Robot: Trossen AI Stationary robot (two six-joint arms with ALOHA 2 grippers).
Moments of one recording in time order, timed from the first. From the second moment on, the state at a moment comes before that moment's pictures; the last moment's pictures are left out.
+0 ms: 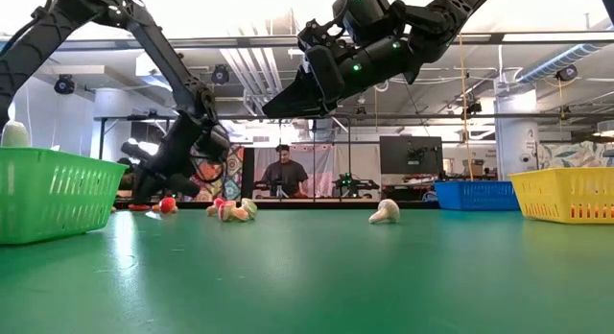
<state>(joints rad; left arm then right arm) 0.96 2.02 1.30 -1.16 -0.42 -0.45 -0.17 1.82 1.09 0.36 -0.13 -0.21</state>
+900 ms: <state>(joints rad) 0.65 2.03 1.30 -1.19 -0.48 -0.25 -0.17 1.82 1.09 0.36 -0.13 -0.21</state>
